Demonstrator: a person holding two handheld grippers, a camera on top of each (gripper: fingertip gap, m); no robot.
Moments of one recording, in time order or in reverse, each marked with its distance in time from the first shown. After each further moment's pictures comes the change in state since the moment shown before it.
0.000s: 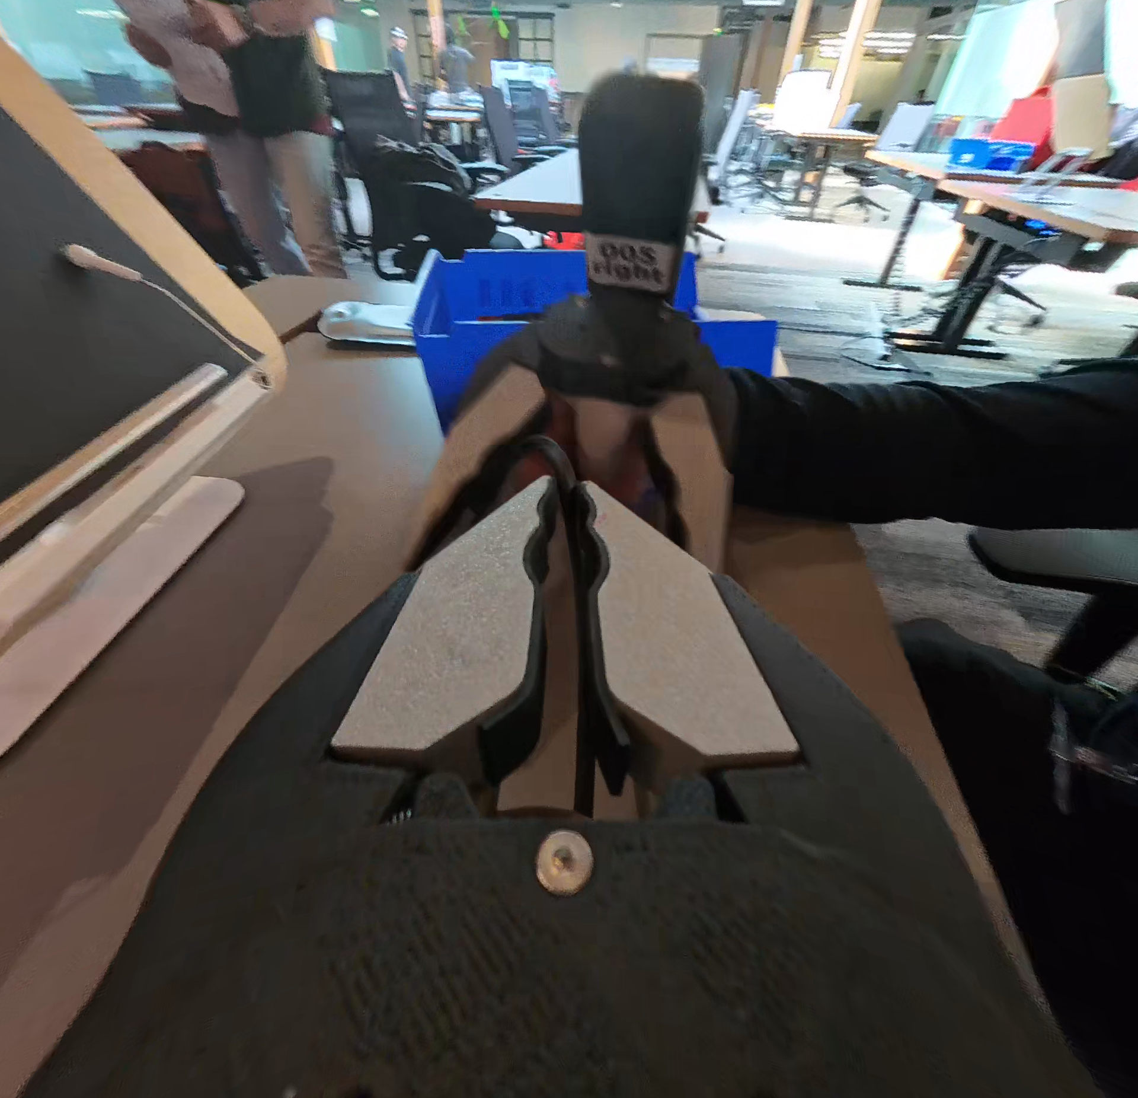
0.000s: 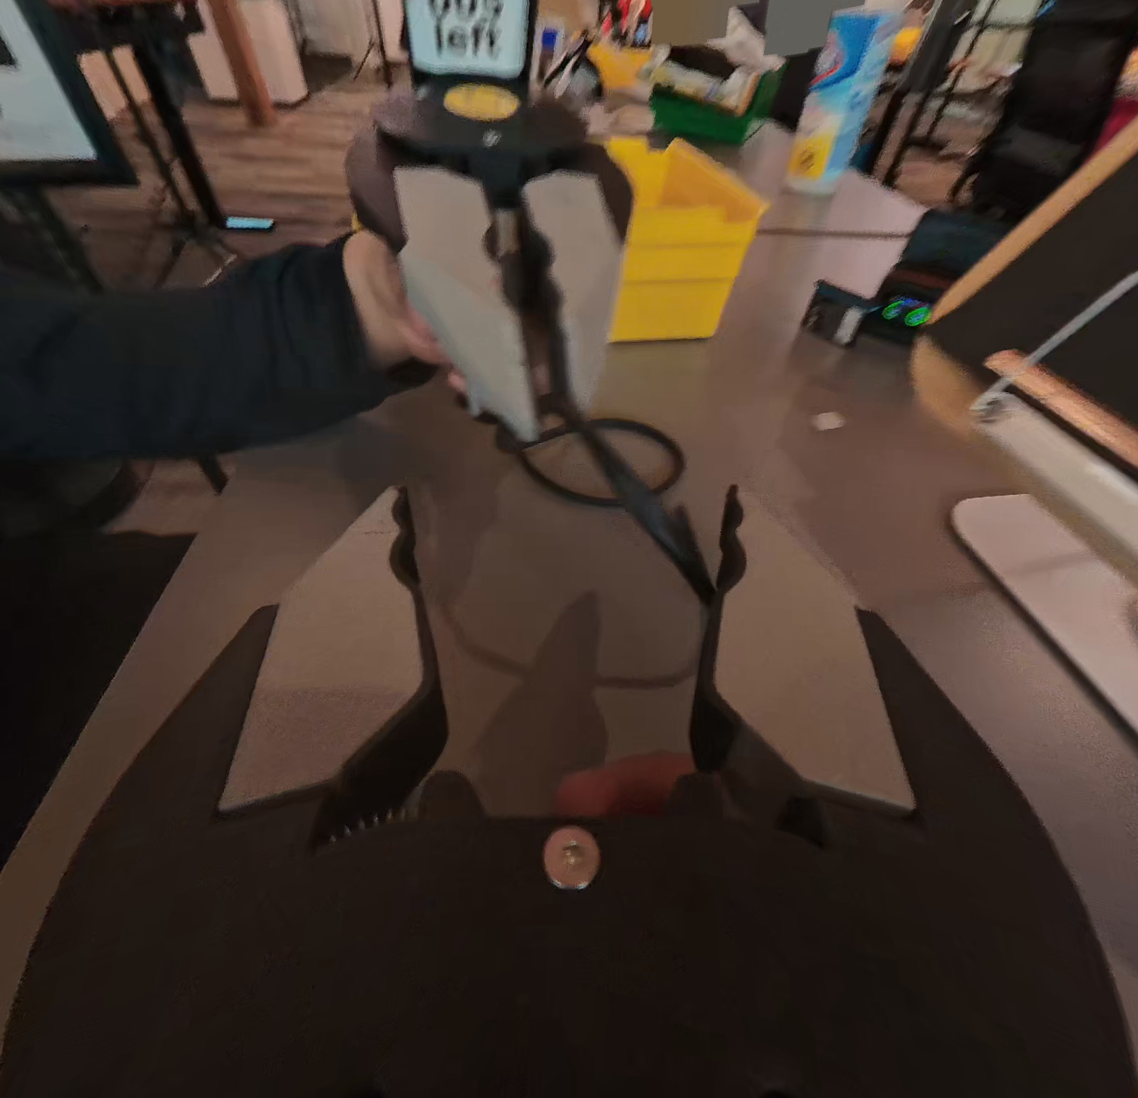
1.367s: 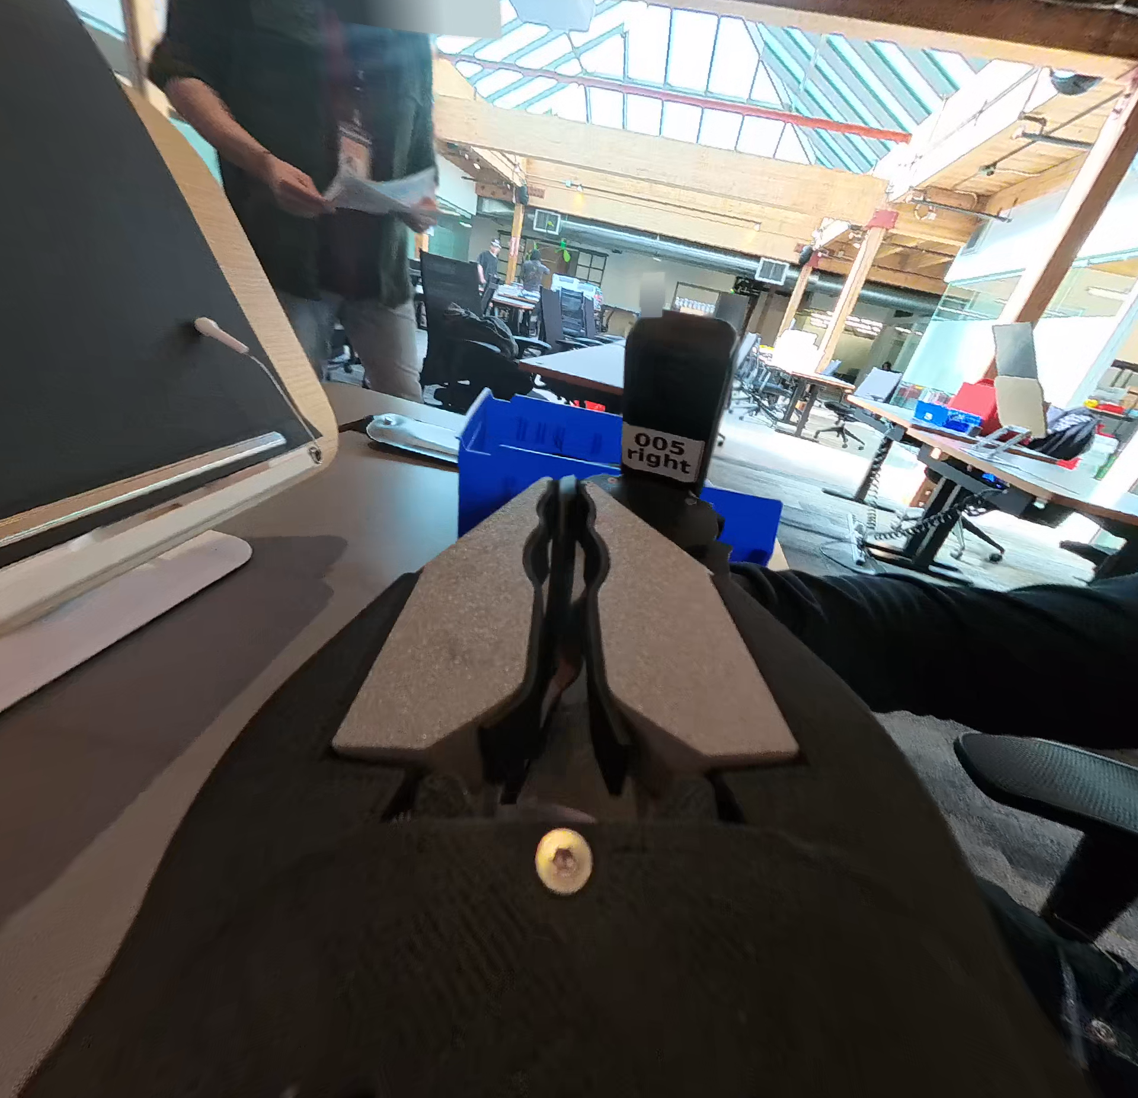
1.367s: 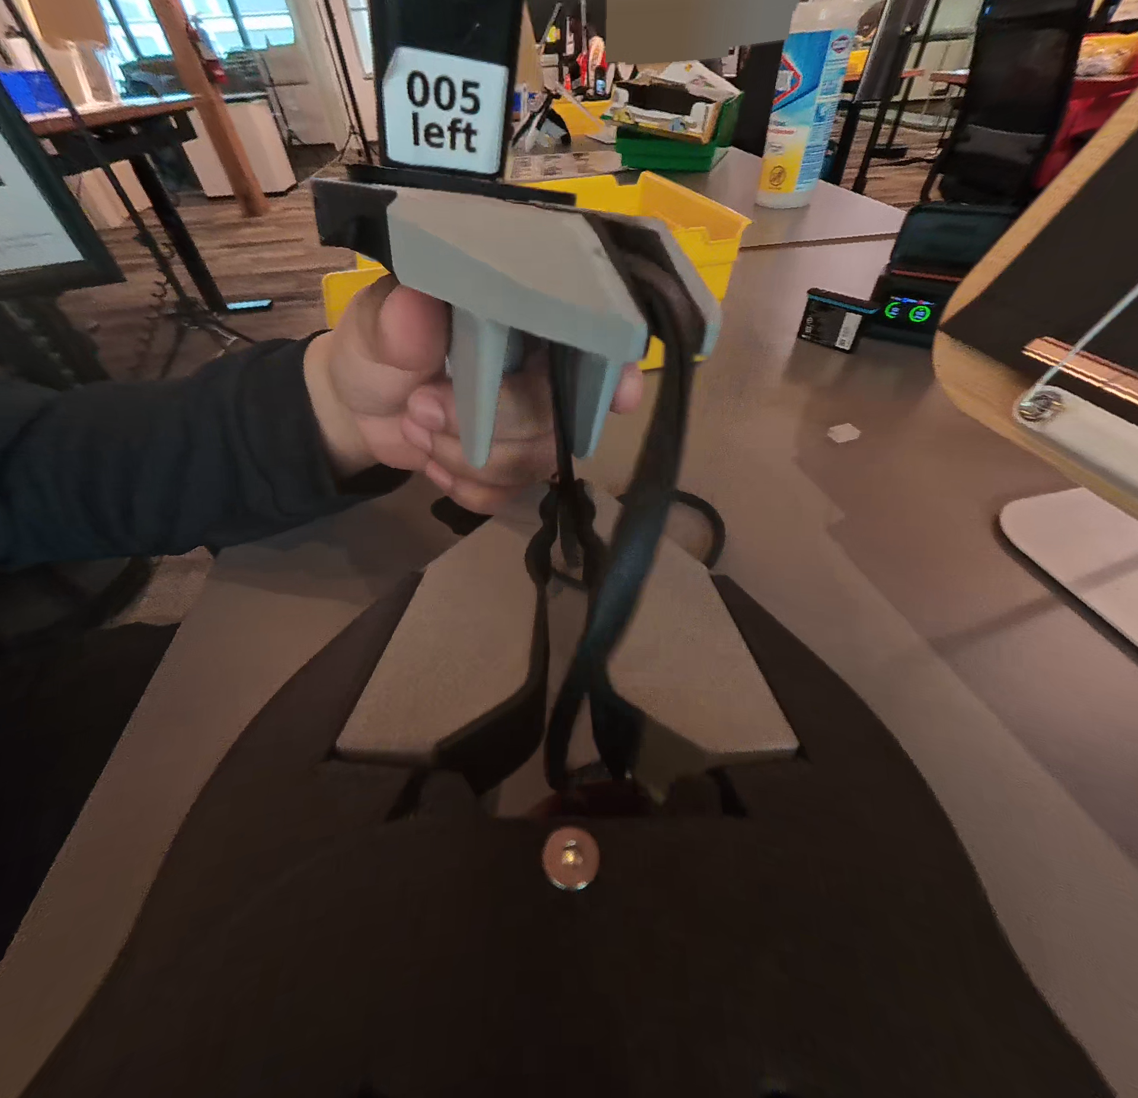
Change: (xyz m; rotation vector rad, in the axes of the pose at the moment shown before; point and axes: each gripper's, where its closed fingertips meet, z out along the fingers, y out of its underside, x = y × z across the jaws) left arm -0.020 -0.033 0.001 0.297 -0.071 -0.186; right arm 0.003 -0.006 0.029 0.069 0.038 0.106
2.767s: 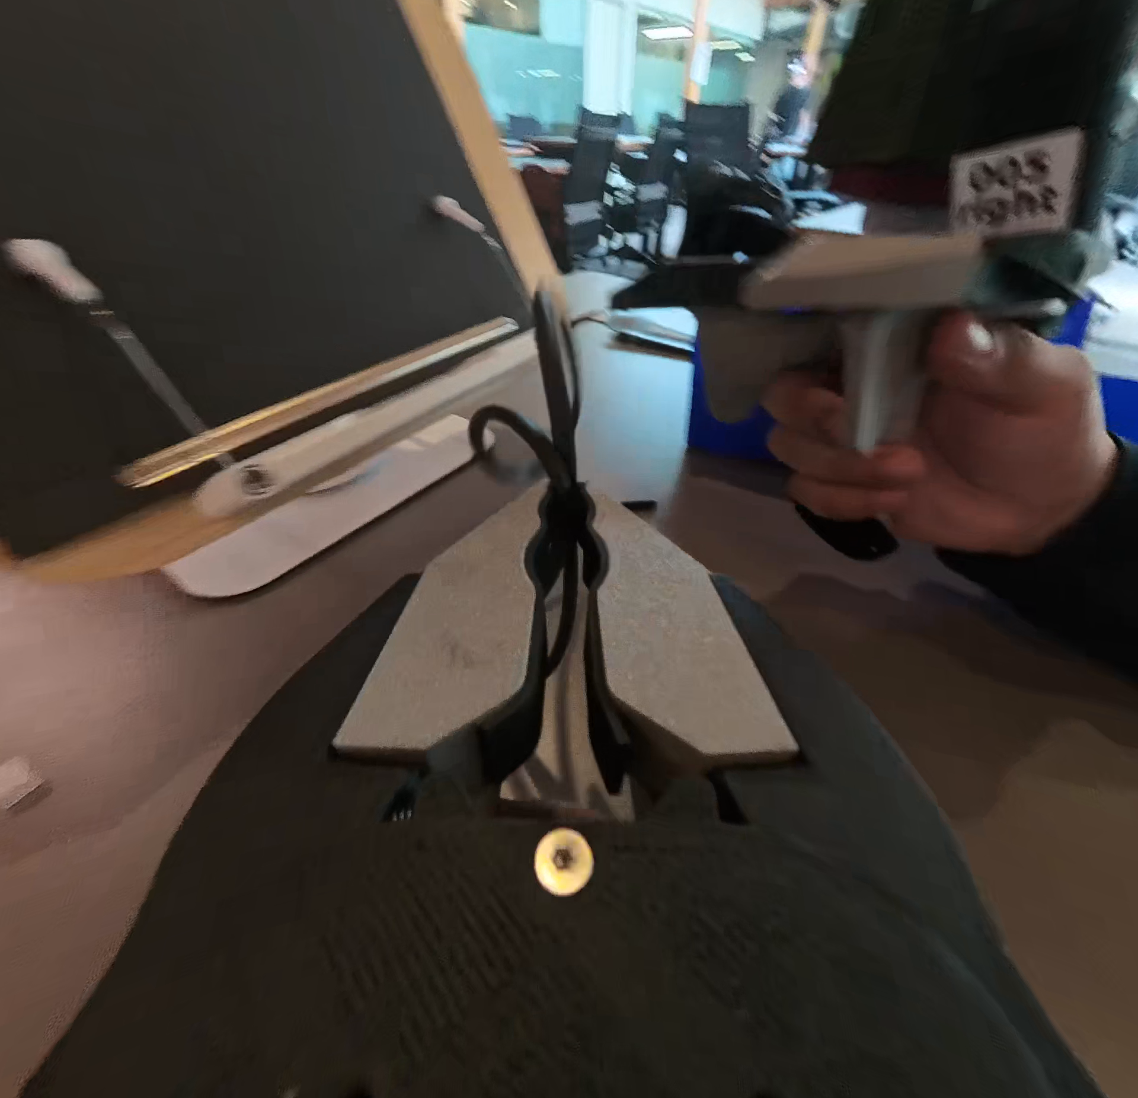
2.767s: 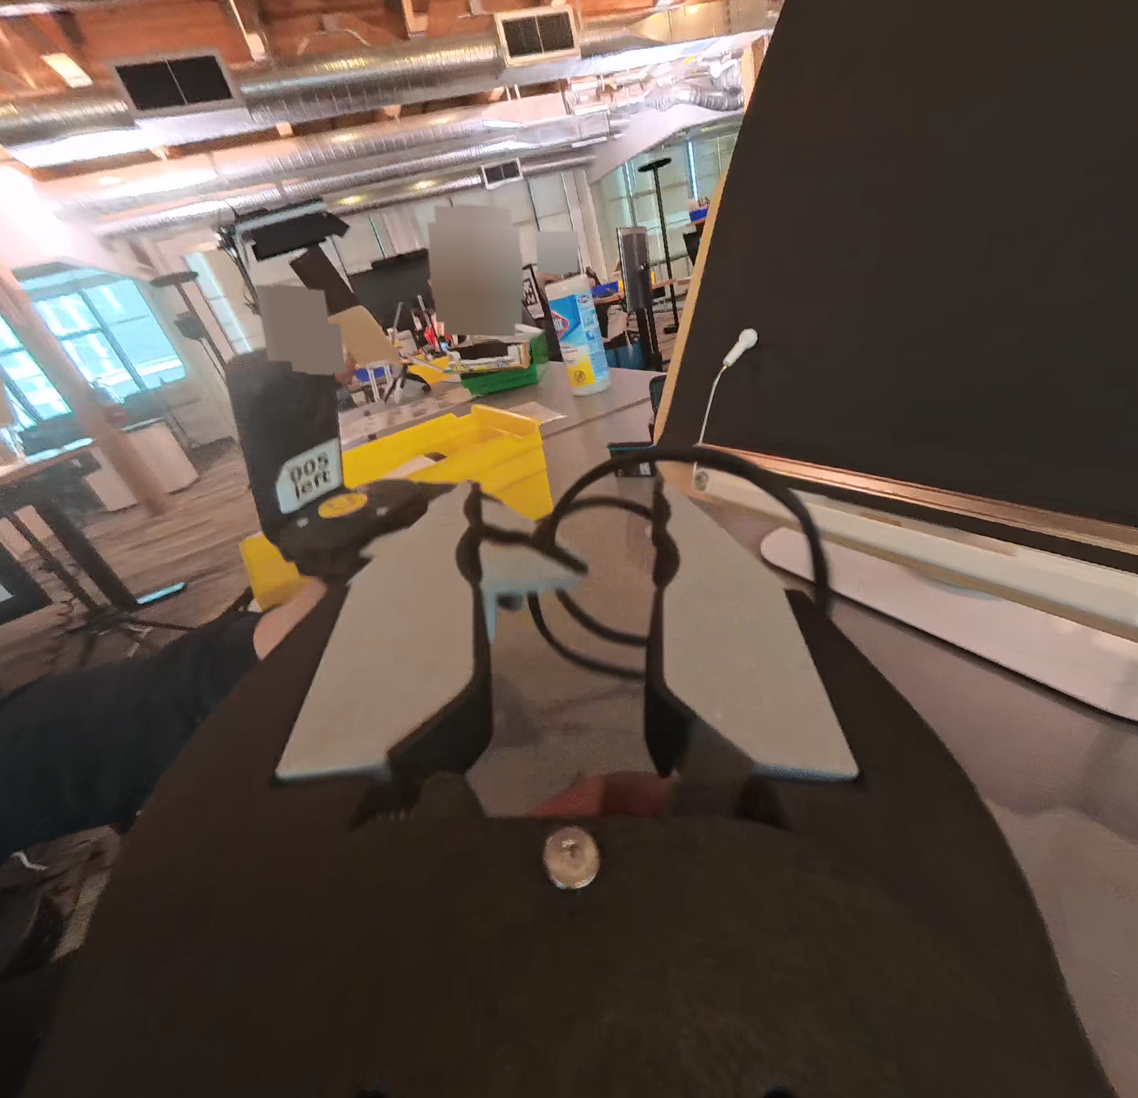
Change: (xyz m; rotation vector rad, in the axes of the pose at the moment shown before) left arm -0.072 0.042 -0.002 -0.195 -0.460 0.191; right arm 0.070 -0.057 -0.082 0.346 0.275 0.217
